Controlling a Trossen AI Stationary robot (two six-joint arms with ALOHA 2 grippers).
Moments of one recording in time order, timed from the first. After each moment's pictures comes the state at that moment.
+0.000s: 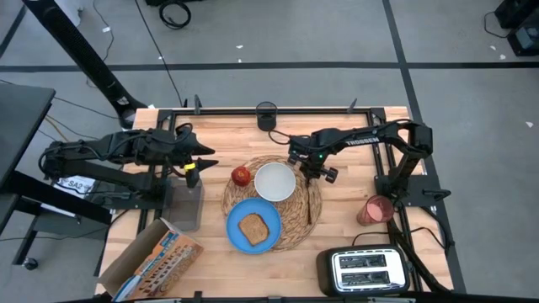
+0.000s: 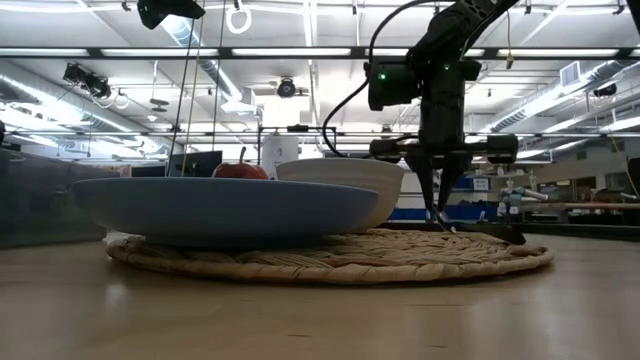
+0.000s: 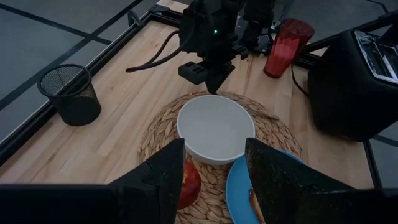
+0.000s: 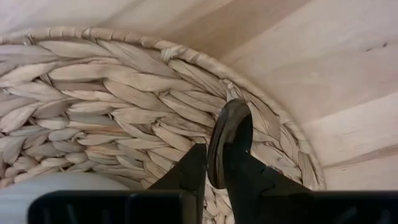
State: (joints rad) left arm -0.02 0.86 1.04 -0.68 -0.22 -0.30; right arm -0.24 1.73 1.12 -0.80 -0.18 1.83
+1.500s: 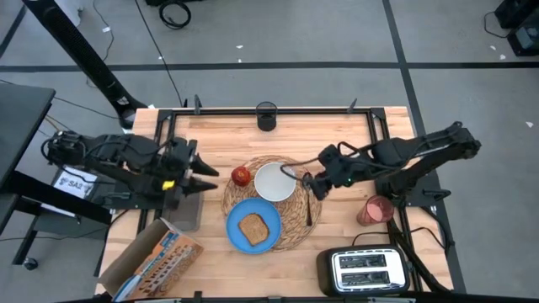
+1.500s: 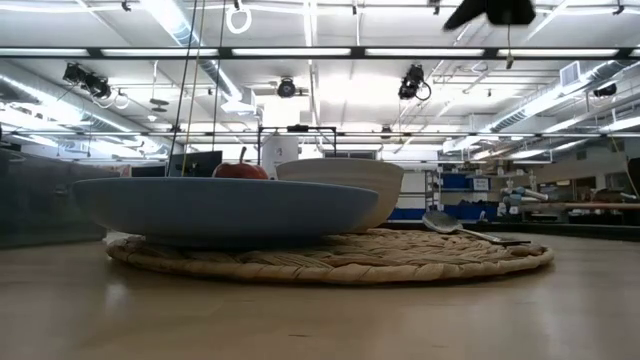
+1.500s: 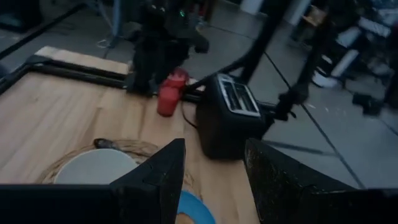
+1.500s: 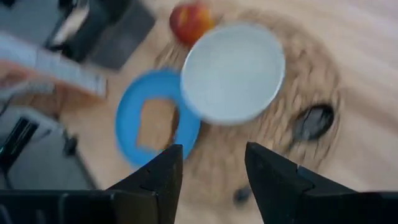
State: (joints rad) left arm -0.29 0.94 1.22 -0.52 -0.14 -0.35; right arm 0.27 1.30 1.35 -0.96 0.28 1.11
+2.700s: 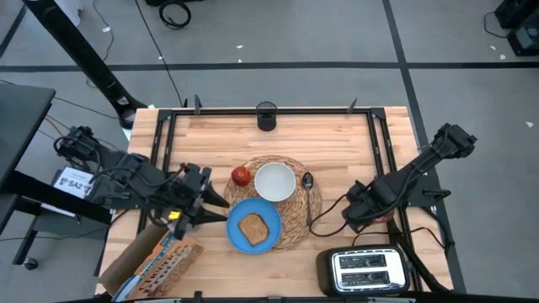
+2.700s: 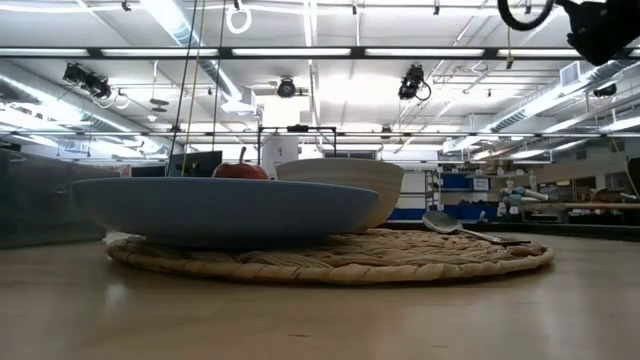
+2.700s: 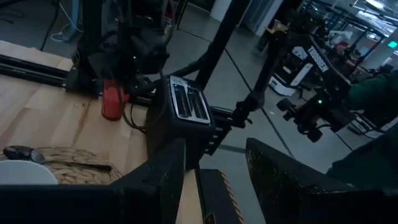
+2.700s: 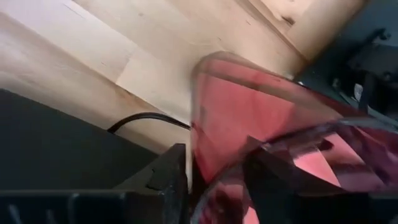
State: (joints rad) left arm -0.51 1.10 1.24 -0.32 -0.24 -0.49; right arm 0.57 1.33 1.02 -1.37 -0.16 1.50
